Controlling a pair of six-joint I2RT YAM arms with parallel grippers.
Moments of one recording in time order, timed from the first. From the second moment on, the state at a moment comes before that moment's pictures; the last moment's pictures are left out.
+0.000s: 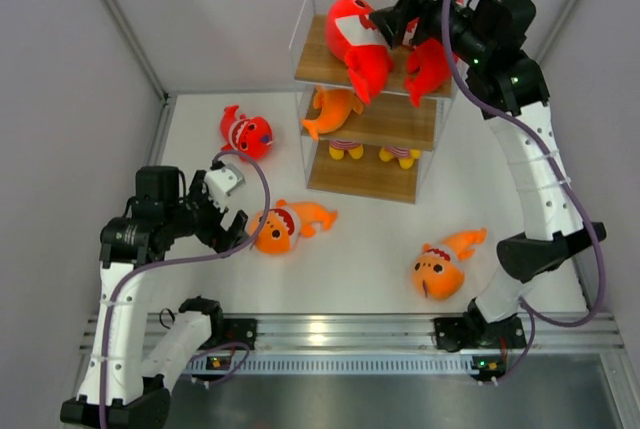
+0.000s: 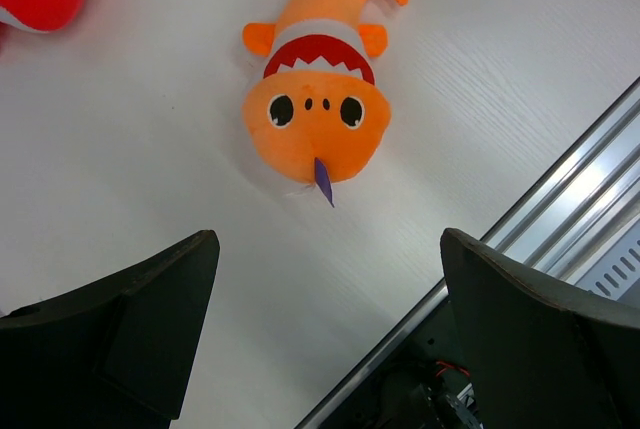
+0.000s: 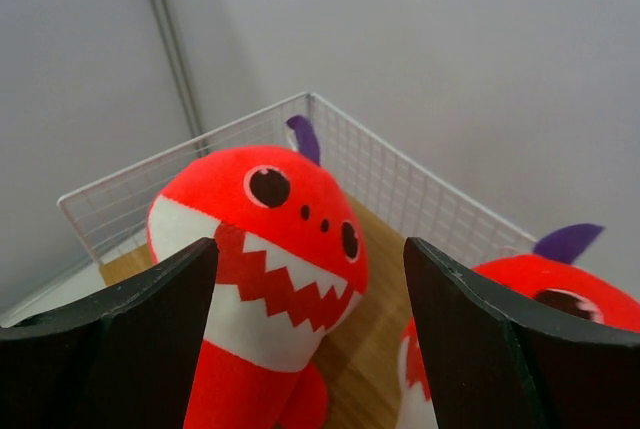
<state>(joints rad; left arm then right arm) -0.09 0.81 1.15 -1.17 0.51 0.53 0.39 1.66 2.23 -0.41 -0.30 0.02</state>
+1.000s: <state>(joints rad) -0.09 0.84 1.15 -1.16 0.51 0.53 0.43 1.72 2.21 -0.46 -0.35 0.08</state>
